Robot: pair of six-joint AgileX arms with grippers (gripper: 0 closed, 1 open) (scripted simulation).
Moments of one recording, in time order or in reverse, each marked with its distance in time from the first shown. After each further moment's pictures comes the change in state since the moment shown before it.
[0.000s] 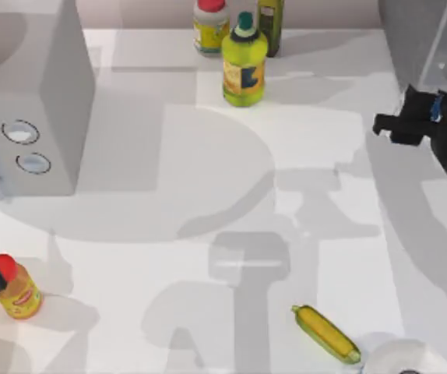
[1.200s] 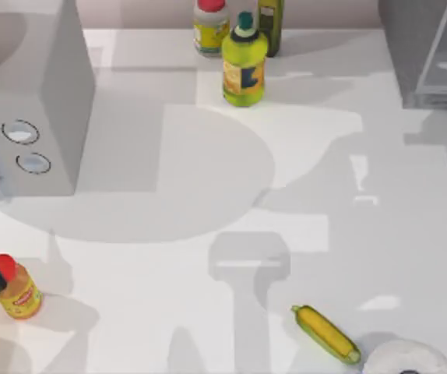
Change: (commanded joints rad) left arm 0.000 0.000 0.000 0.000 0.000 0.000; right arm -0.360 0.109 0.109 0.179 -0.256 -0.292
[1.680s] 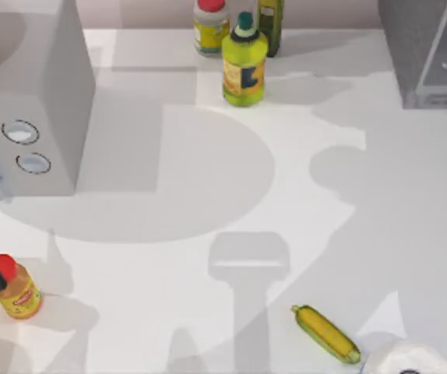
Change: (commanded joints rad) left arm 0.000 0.000 0.000 0.000 0.000 0.000; right arm -0.113 0.372 0.565 -0.348 -0.095 -0.032
